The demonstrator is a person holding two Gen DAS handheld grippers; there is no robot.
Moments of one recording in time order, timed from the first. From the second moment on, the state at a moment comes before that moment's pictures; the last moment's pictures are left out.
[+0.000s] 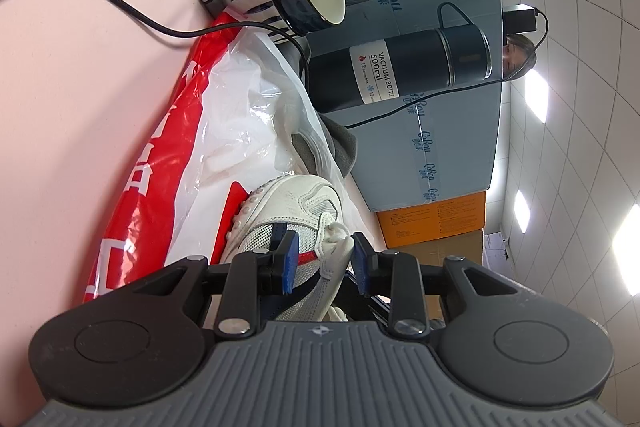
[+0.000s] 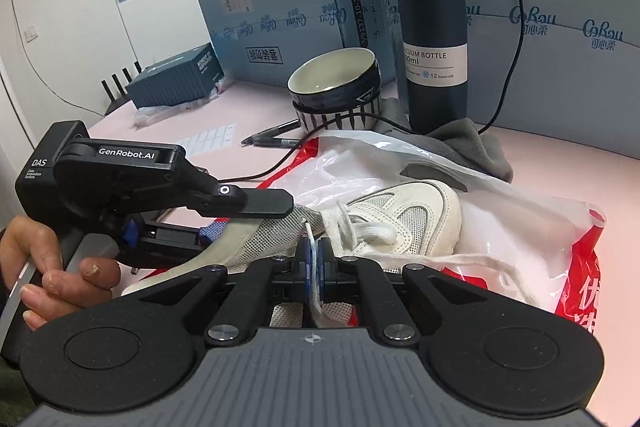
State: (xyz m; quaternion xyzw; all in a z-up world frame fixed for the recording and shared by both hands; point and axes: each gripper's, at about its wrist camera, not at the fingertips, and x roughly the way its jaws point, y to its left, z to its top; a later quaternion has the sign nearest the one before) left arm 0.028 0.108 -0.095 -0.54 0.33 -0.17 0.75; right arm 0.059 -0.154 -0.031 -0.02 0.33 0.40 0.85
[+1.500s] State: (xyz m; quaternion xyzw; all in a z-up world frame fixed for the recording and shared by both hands) left arm 0.028 0.109 -0.096 -0.54 0.33 -0.18 0.75; right arm 0.054 -0.148 -0.014 -0.06 0.31 0.41 0.86
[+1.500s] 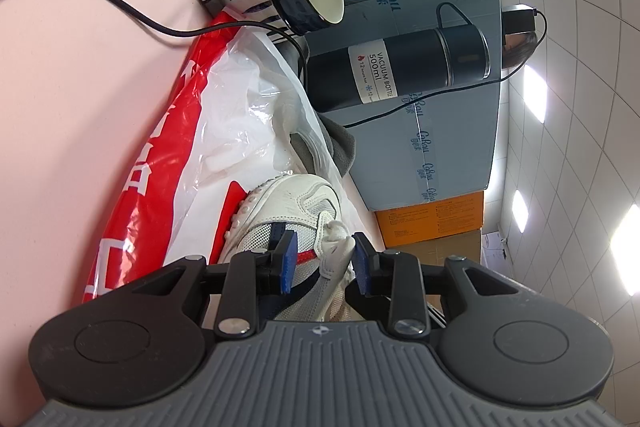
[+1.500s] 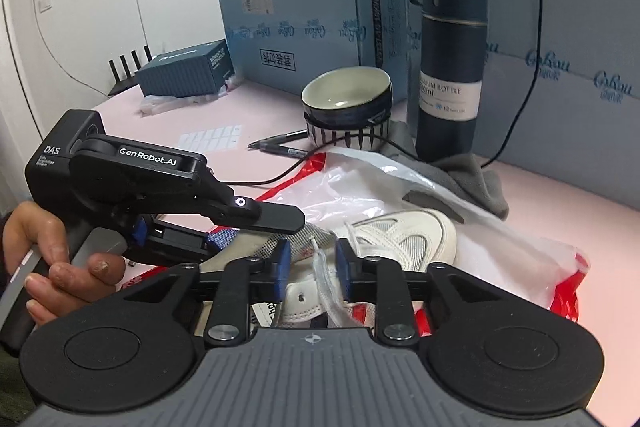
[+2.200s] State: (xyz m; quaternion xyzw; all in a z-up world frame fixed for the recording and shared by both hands) left arm 0.027 0.110 -0.096 -0.55 0.32 -0.18 0.75; right arm 0.058 -0.140 -0.017 -0.06 0.32 0.41 0.85
